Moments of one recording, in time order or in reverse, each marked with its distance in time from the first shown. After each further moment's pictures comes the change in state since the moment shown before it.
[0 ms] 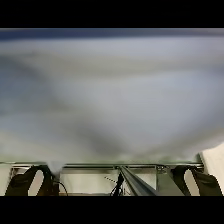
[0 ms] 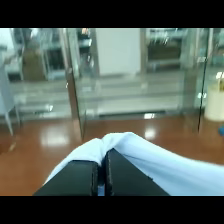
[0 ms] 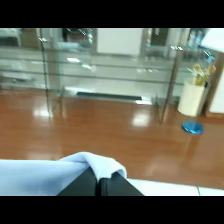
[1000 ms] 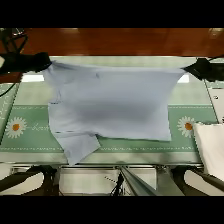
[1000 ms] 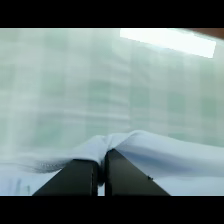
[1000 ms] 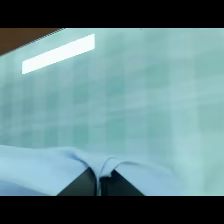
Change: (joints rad) left arm -0.217 -0.770 -0.594 -0.150 0.460 -0.100; right arm 0.009 -0.729 -0.691 0.373 -0.429 -0.220
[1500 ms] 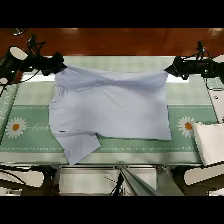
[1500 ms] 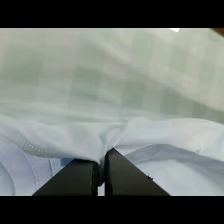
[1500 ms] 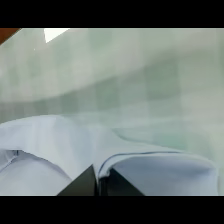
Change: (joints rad) left arm 0.039 -0.308 0.187 -0.197 -0.138 -0.035; right arm 0.045 -0.446 0.275 0.089 0.070 0.057
